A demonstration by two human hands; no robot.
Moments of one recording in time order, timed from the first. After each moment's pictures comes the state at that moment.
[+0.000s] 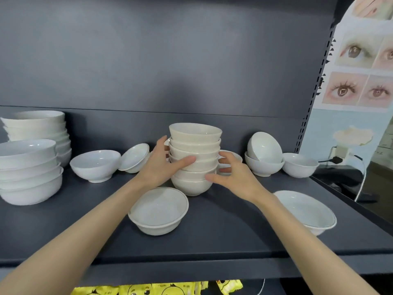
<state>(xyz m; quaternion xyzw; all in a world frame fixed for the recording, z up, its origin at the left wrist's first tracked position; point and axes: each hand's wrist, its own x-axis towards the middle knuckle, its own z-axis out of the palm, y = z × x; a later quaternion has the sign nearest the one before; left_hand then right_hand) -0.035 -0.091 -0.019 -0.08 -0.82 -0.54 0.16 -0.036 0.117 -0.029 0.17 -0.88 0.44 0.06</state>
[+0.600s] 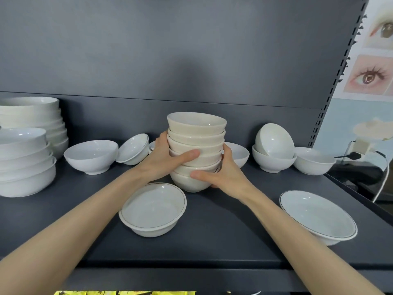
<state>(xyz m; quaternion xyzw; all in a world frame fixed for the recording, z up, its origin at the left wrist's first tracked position) -0.065 -0.096 -0.032 -0.09 -0.84 -0.53 0.12 -0.064 0.095 -0.050 0.20 -0.79 0.58 0.01</state>
